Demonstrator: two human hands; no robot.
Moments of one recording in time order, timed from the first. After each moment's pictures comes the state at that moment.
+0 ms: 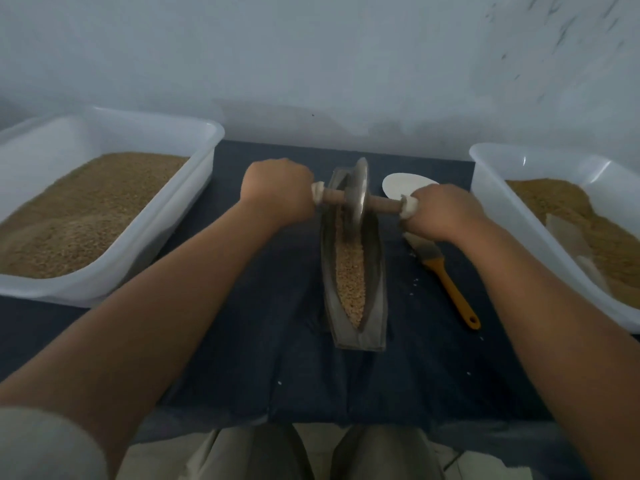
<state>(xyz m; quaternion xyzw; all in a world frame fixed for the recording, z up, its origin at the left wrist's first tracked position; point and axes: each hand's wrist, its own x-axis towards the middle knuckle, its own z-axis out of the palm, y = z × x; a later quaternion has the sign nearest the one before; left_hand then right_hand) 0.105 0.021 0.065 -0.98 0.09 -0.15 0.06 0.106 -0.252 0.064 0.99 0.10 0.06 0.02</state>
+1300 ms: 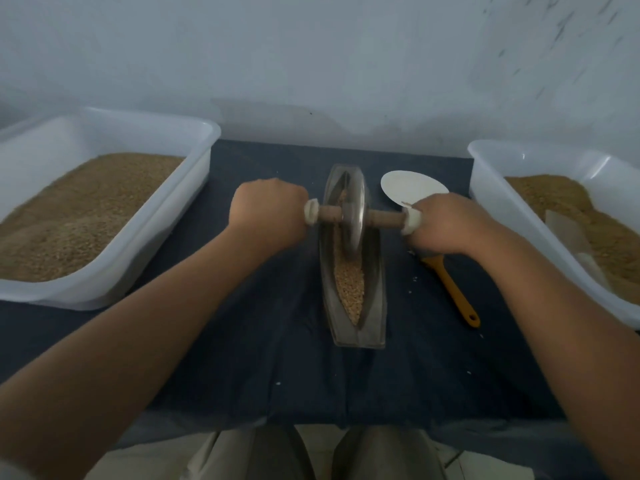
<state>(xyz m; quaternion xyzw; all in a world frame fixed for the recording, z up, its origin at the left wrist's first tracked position) 0.075 0.029 0.045 -0.98 0.09 -0.18 0.06 0.085 -0.262 0.069 0.99 0.10 -0.02 0.02</state>
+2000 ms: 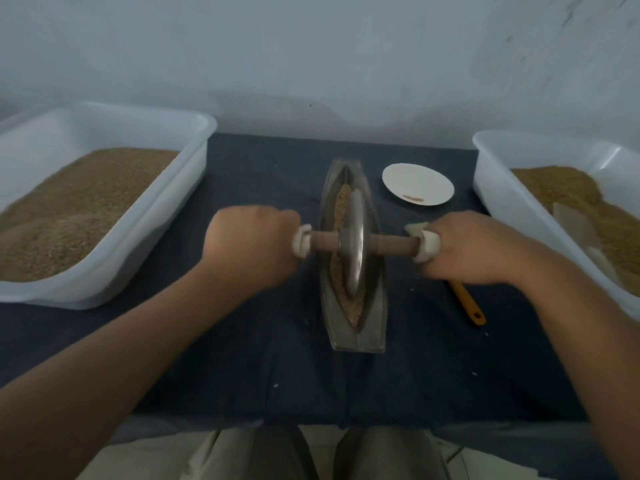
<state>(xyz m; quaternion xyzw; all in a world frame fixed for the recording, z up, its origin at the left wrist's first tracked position) 0.021 0.047 0.025 -0.95 0.14 -0.27 0.06 0.035 -0.275 0.075 0.98 0.16 -0.08 -0.04</state>
